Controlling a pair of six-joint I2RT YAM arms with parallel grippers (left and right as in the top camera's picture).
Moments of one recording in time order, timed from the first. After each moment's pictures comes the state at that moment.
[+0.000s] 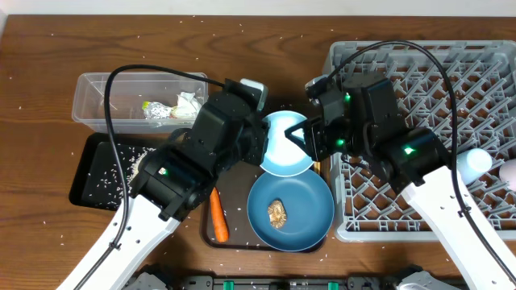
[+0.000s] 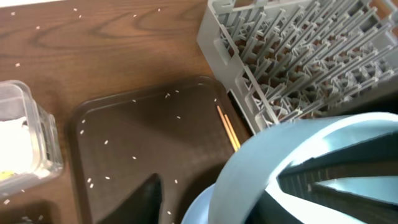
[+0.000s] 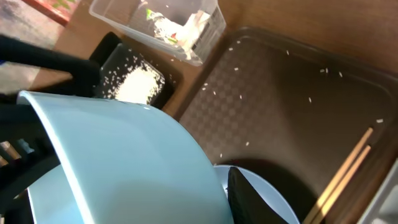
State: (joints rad) left arm -0.63 1.22 1.24 -0.72 -0.01 -0.29; right arm 0.48 1.32 1.26 -0.75 -0.42 0.23
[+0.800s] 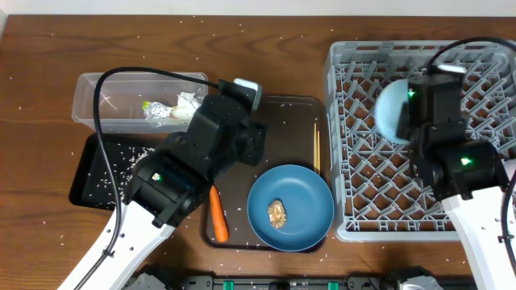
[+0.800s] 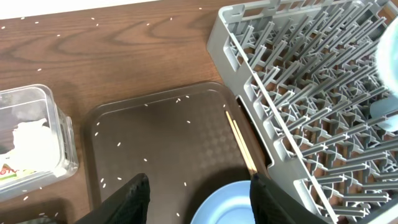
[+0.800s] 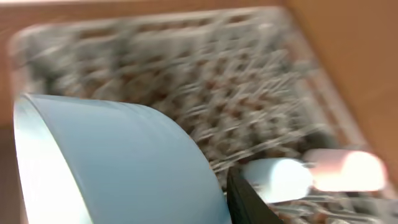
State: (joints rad) left arm -0.63 1.19 1.24 -0.73 -0.06 -0.29; right arm 0.21 1.20 1.26 -0.87 0.61 0.26
